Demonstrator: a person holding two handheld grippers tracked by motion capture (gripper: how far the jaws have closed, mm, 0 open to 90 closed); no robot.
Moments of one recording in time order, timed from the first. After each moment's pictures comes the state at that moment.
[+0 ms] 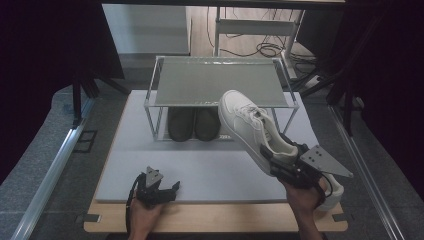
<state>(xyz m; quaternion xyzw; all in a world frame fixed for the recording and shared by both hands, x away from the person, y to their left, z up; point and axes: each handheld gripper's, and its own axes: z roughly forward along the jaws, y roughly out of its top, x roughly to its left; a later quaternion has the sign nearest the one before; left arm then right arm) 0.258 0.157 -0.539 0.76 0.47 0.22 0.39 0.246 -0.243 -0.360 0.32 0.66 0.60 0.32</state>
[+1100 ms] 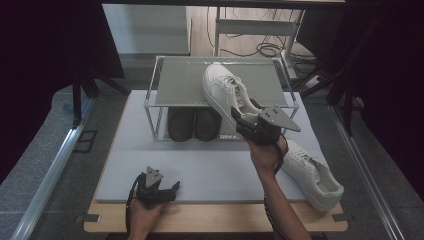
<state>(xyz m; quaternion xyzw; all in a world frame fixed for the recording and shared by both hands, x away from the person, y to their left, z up) 0.258 0.157 -0.540 0.76 0.47 0.22 0.39 0.342 -0.168 -0.351 0.35 0.64 0.58 0.35</state>
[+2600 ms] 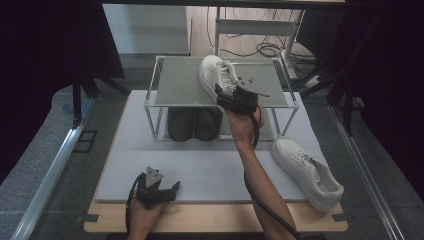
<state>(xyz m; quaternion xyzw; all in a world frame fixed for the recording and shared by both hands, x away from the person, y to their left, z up) 0.258 0.157 -0.540 0.76 0.47 0.22 0.39 0.431 -0.121 -0.349 0.39 0.64 0.55 0.37</state>
